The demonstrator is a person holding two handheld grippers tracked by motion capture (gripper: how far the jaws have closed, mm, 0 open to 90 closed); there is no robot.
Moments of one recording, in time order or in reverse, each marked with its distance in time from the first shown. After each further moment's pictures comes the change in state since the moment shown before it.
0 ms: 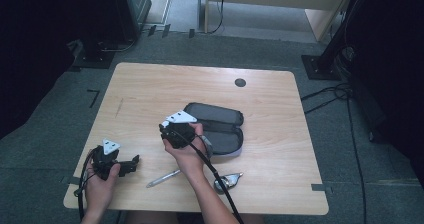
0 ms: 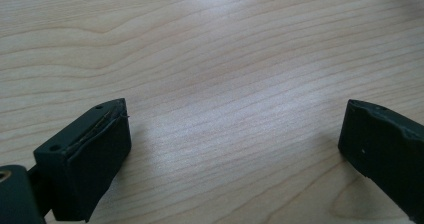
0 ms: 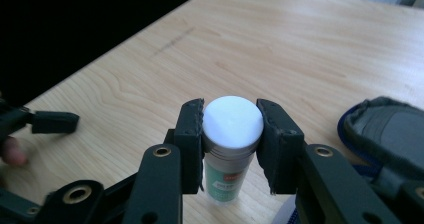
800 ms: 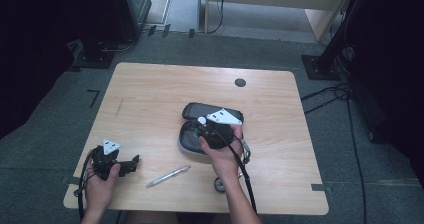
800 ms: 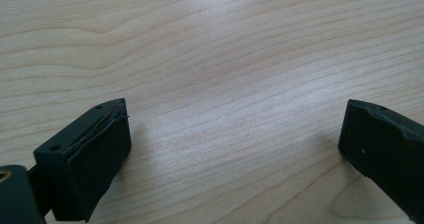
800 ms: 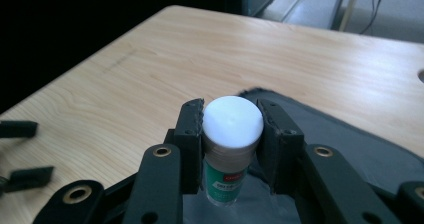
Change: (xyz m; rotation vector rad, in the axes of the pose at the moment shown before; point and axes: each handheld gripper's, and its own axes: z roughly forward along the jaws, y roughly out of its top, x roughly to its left) left arm 0.000 0.000 0.000 0.000 -0.001 0.000; right arm -0.064 -0.008 -0.084 -0.059 -0.123 0.064
